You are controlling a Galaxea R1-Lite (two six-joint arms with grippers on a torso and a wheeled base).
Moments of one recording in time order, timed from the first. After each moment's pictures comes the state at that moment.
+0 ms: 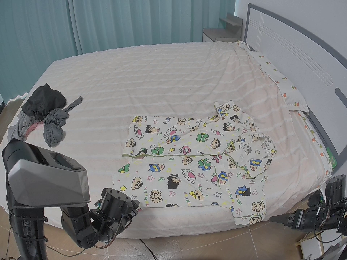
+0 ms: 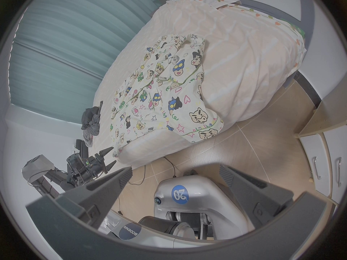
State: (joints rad) left arm -0.57 2.24 -0.36 -1.06 0.36 -1.17; right arm 0.15 1.43 -0.02 -0.59 0.31 0.58
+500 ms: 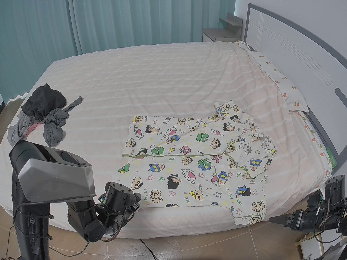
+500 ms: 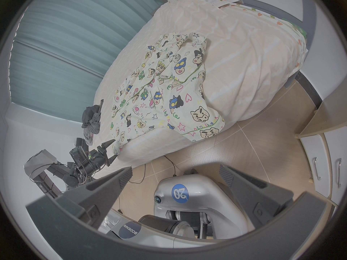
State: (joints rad) left arm -0.53 2.30 -0.46 -1.06 0.36 -1.16; right arm 0.16 1.43 -0.02 -0.59 0.32 0.58
